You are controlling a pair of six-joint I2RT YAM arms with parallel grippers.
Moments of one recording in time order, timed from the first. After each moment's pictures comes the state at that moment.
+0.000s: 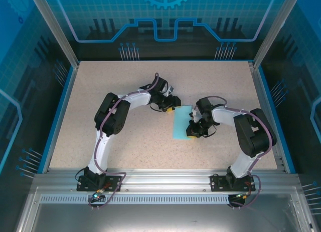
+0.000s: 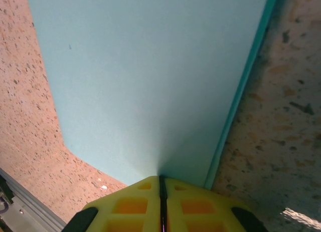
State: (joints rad) left arm -0.48 2.26 1.60 -0.32 0.61 -0.72; right arm 0.34 1.72 0.87 -0.61 -0.52 0.35
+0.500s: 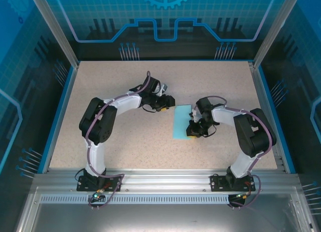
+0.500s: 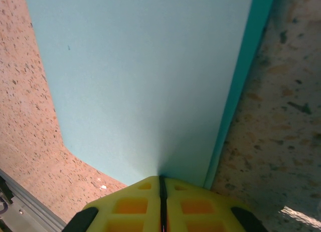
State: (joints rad) left arm -0.48 2.01 1.37 -0.26 0.57 -0.68; right arm 0.34 1.73 0.88 -0.62 -0.52 0.35
